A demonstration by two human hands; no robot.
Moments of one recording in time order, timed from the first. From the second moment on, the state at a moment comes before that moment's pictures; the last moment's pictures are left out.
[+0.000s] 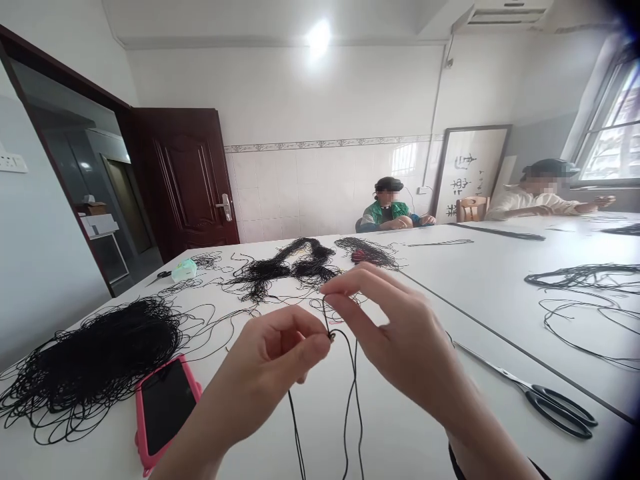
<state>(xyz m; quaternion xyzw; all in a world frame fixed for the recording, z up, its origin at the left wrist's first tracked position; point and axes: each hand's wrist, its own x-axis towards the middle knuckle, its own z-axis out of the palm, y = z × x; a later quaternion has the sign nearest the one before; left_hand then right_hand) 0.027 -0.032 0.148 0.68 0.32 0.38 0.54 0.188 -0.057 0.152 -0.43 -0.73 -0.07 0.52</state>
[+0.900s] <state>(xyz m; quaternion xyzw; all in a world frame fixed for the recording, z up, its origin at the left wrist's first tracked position) 0.037 -0.033 0.141 0.61 0.39 0.54 0.43 0.175 -0.054 0.153 -0.46 -0.70 0.18 0.52</state>
